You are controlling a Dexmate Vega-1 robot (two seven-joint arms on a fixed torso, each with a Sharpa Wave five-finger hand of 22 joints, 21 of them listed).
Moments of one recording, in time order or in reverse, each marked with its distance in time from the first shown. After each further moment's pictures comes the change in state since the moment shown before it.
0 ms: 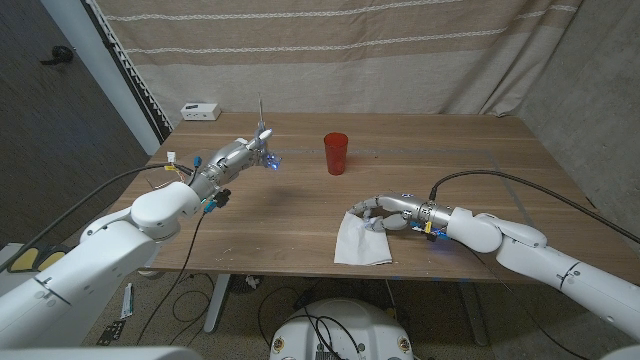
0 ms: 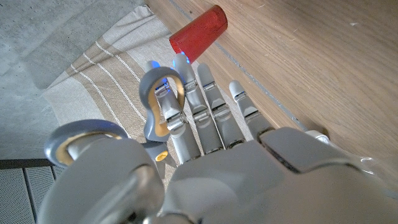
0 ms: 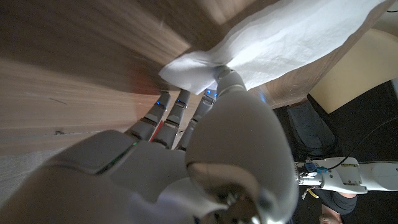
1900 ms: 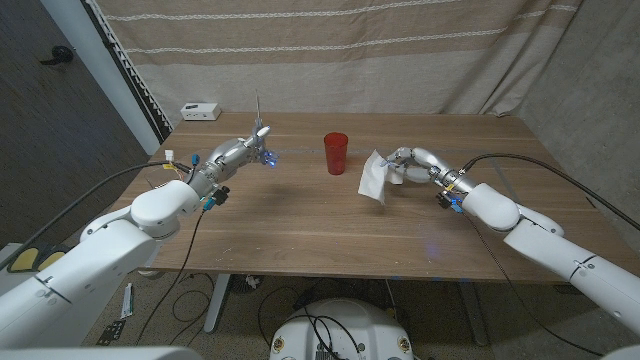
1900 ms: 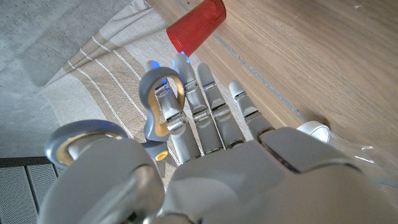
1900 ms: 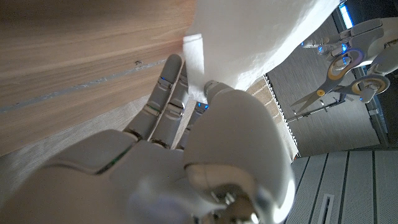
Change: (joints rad) left arm -0.007 -0.006 0.000 0.006 0.017 -0.005 0.023; left_hand 0.000 0.000 0.001 0.006 0.000 0.000 0.000 0.000 -0.005 0.005 0.005 0.005 -0.009 0.000 0.000 0.000 0.000 0.000 0.000 -0.007 0.000; right arm -0.058 0.035 0.202 -0.043 0.408 -0.173 -0.130; right_hand 0.033 0.015 0.262 0.124 -0.170 0.264 0.127 0.056 0.317 -0.294 0.049 0.208 0.291 0.510 -0.045 0.155 0.350 0.341 -0.010 0.594 0.151
